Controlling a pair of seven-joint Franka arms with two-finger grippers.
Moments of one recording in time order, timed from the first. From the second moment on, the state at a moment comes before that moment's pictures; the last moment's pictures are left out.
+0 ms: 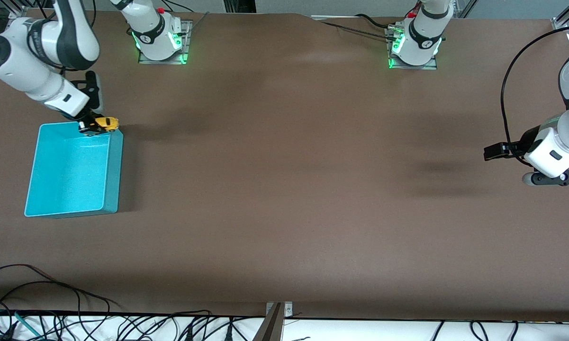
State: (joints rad) left arm 0.38 0.23 -0.37 -1.63 0.13 1.68 -0.07; right arm -0.28 -0.13 0.09 -2.49 0.03 2.34 -2.11
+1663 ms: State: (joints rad) left arm 0.38 0.23 -0.37 -1.63 0.13 1.68 -0.07; right arm -0.46 0.44 0.05 -2.09 0.06 2.35 -2.40
